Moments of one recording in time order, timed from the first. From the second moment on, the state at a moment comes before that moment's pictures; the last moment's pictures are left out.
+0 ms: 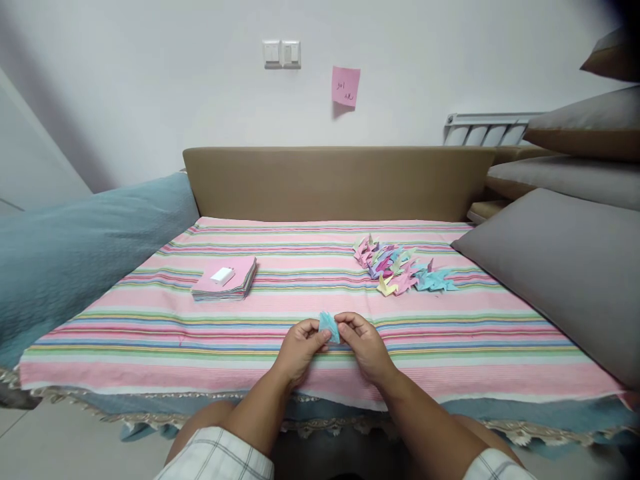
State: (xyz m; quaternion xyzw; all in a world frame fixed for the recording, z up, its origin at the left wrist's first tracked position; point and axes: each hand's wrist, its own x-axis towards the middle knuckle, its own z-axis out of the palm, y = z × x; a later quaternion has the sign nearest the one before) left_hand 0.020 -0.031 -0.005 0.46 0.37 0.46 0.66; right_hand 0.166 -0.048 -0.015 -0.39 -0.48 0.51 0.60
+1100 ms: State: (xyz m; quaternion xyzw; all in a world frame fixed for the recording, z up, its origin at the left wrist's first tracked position) left_hand 0.022 -0.031 -0.005 0.58 0.37 0.43 0.58; right_hand 0.175 -0.049 -0.008 -0.43 -0.55 0.44 0.57
